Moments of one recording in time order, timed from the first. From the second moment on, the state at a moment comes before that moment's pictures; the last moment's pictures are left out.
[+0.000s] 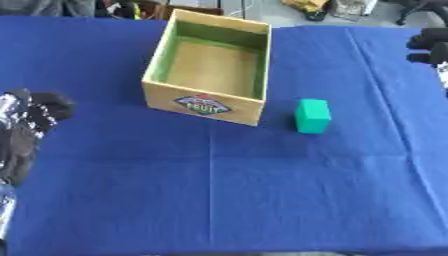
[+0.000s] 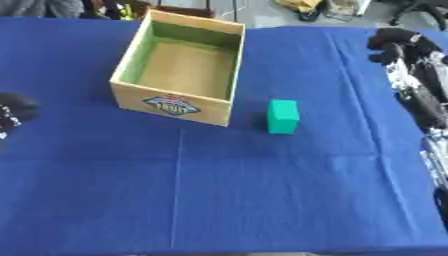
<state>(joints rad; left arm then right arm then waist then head) -0.25 0.33 0.01 -1.68 0.30 -0.01 -0.21 -0.26 -0.60 -0.08 -1.72 -0.11 -0.32 0.09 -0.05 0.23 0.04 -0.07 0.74</state>
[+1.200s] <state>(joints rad) -0.24 0.33 0.00 -1.67 0.30 0.00 -0.21 -0.49 -0.67 0.09 -1.45 0.21 -0.49 0.39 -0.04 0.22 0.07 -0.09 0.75</state>
